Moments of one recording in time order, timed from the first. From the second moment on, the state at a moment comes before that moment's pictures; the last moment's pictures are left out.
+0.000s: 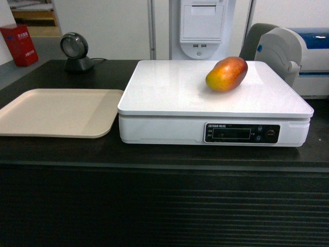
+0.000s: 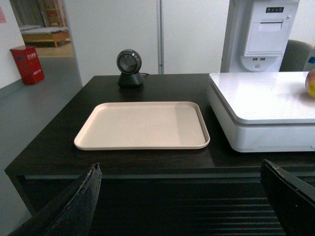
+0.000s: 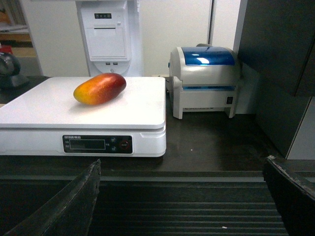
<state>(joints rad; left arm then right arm) 0.00 0.01 0.01 0.00 0.00 0.00 0.00 0.01 0.01 0.00 0.00 0.00</state>
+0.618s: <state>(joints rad) 0.00 0.01 0.01 0.00 0.00 0.00 0.00 0.00 0.01 0.00 0.00 0.00</state>
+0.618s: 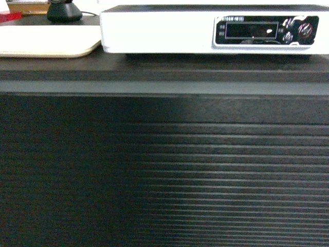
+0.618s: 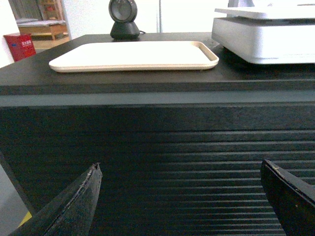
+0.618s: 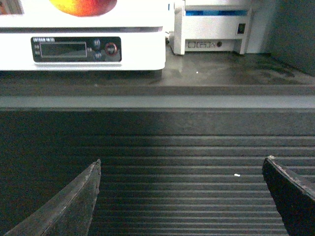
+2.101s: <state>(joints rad) 0.00 0.01 0.01 -0.01 0.00 0.00 0.00 0.01 0.01 -0.01 0.00 0.00</state>
